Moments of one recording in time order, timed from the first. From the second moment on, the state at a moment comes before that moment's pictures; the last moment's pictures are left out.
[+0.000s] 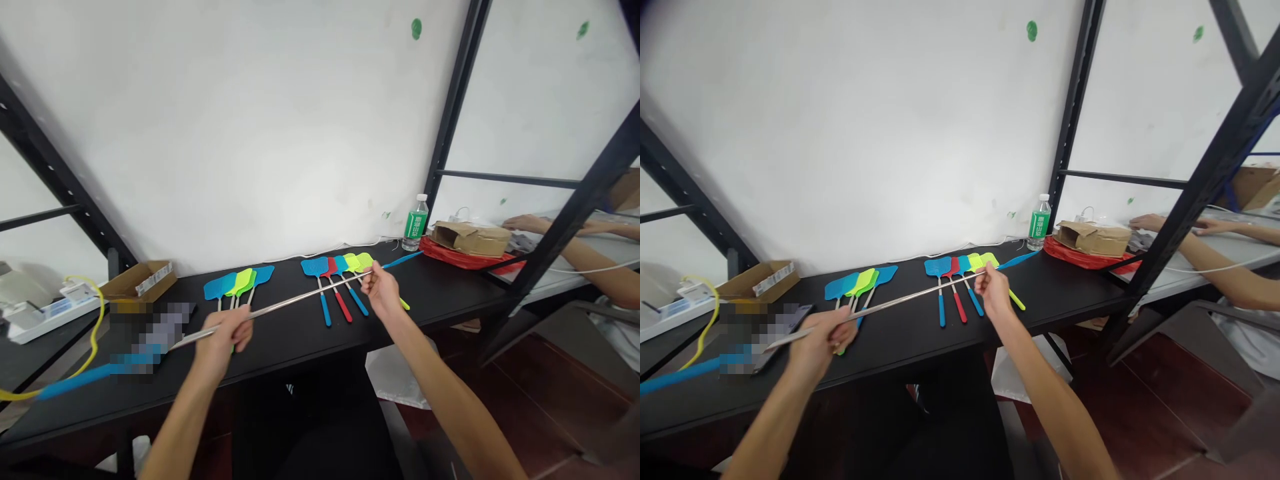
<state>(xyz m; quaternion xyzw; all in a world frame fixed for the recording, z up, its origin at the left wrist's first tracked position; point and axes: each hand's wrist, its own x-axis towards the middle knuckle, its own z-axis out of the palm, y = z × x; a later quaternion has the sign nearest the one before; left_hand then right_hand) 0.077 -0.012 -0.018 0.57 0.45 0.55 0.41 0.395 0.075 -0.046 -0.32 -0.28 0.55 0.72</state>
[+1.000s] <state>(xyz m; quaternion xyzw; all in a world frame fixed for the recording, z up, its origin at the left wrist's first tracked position) 0.108 -0.006 -0.023 0.53 0.44 0.56 0.46 0.384 0.063 -0.032 -0.29 -0.37 0.58 0.66</state>
